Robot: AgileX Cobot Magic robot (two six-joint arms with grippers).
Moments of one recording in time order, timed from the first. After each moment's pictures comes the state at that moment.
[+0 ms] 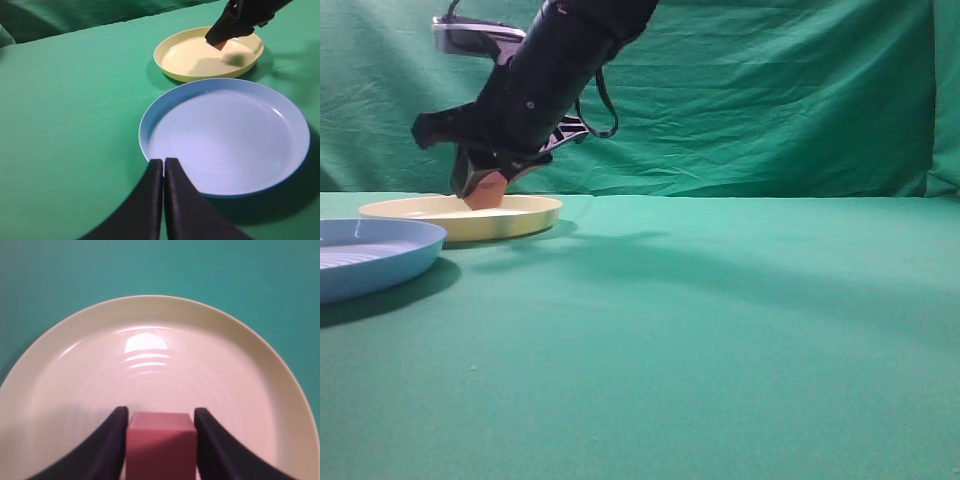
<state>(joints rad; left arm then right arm) -0.19 -0.01 0.02 0.18 0.36 -0.07 0.72 2.47 -2.08 0.37 0.40 -0.50</state>
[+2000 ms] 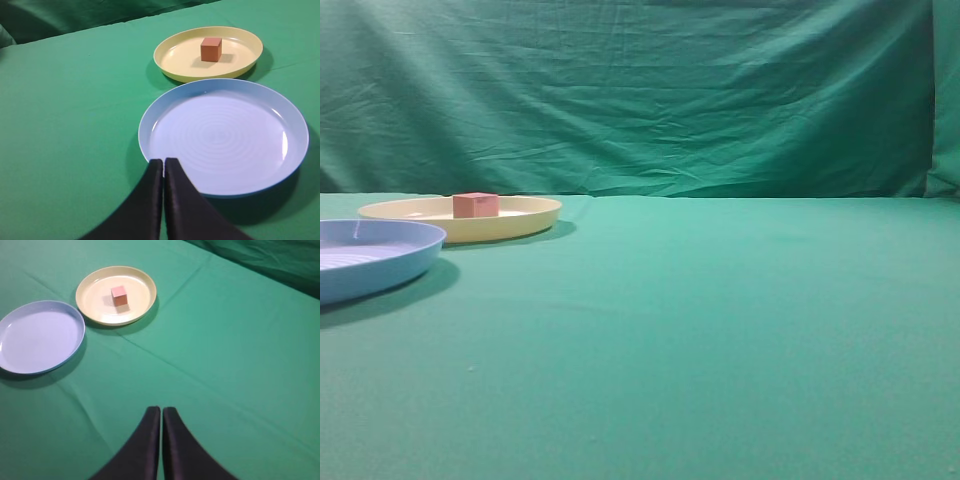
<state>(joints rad) -0.19 -0.01 0.02 0.18 0.36 -0.07 0.45 0.80 -0.97 0.23 0.85 -0.29</state>
